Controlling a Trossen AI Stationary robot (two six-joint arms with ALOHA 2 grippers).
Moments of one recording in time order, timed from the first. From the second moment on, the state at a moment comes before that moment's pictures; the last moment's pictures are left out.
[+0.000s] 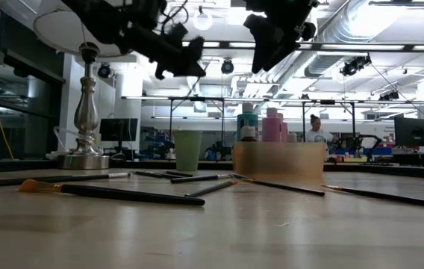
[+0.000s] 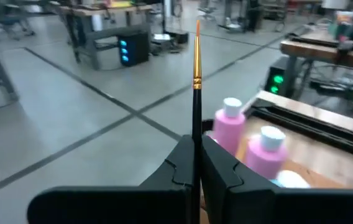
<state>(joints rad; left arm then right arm) 0.48 1.49 0.99 0.41 -0.23 -0.06 0.05 1.60 1.39 -0.87 0.72 0.47</state>
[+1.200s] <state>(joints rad) 0.56 1.81 0.99 0.72 -0.54 -0.16 0.05 1.60 1.39 -0.87 0.73 0.44</state>
